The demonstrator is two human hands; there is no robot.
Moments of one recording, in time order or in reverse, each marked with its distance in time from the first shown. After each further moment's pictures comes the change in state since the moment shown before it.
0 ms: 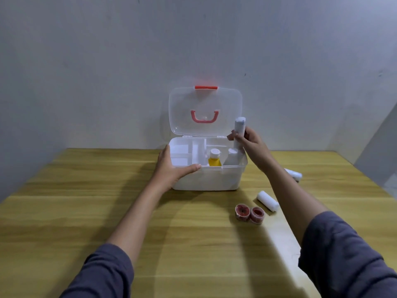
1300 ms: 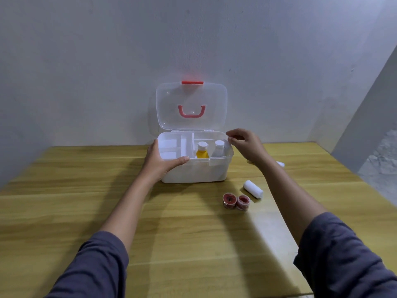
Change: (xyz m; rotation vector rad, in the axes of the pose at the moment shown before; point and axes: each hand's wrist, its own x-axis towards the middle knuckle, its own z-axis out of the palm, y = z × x) left_hand -0.001 0.004 -0.001 -0.004 -0.024 -0.047; right_hand -0.025 -0.012 -0.016 -0.389 0.118 0.052
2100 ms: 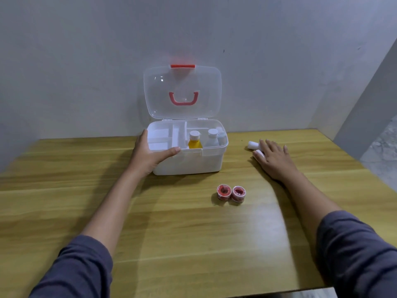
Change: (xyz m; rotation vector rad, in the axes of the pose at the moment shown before) left_hand 0.002 -0.005 0.003 -0.008 0.021 0.035; right_hand -0.022 0.132 -0.032 -0.726 -0.134 0.129
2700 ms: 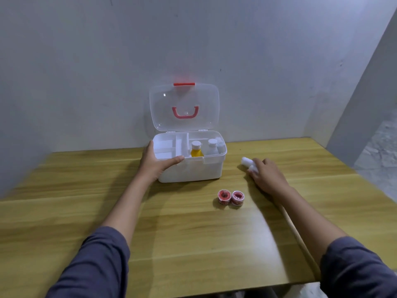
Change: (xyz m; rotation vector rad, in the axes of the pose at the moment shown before) left_hand -0.010 0.014 -0.004 -0.008 -0.004 -0.077; right_hand -0.043 -0.035 -0.010 0.078 0.086 0.004
